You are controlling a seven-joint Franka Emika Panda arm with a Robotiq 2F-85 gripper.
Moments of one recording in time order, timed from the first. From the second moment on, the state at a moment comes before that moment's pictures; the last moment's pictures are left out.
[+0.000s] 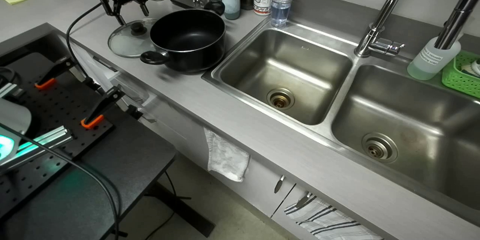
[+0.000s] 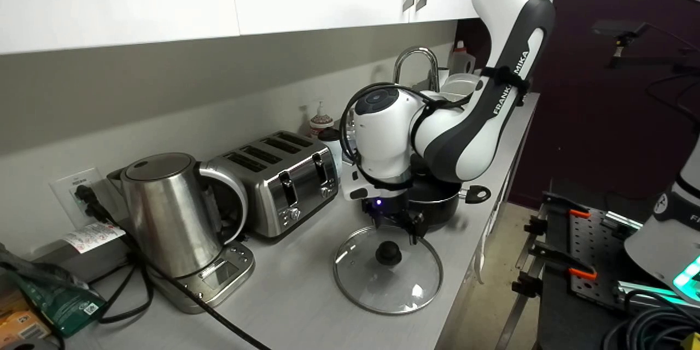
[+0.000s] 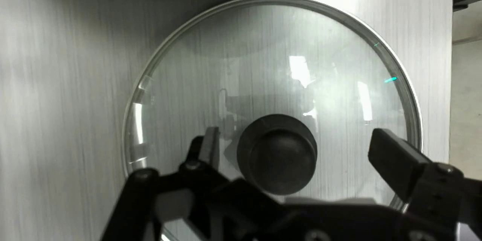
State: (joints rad) arm 0.20 0.57 0.17 -2.18 -0.61 2.55 -0.61
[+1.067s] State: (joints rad) arm 0.20 0.66 0.18 -2.11 -0.61 2.55 -0.70
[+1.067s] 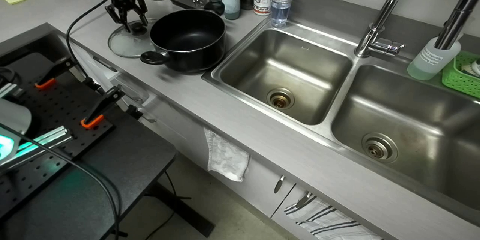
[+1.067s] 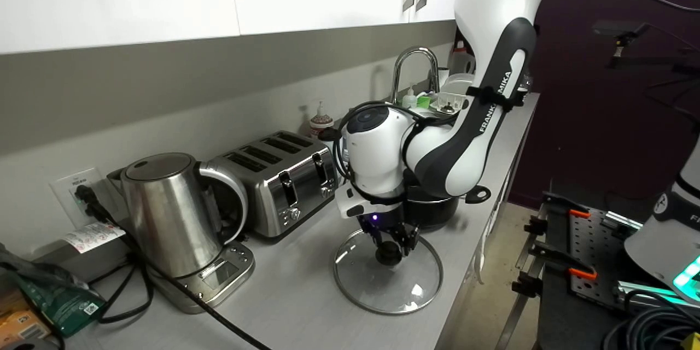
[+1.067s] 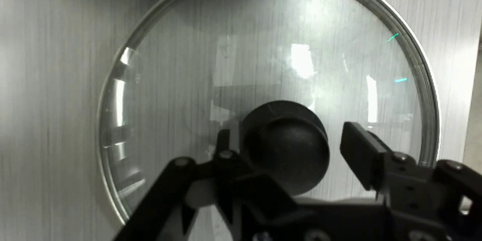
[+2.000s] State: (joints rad) arm 0.20 0.65 0.20 -2.12 -0.61 2.58 -0.71
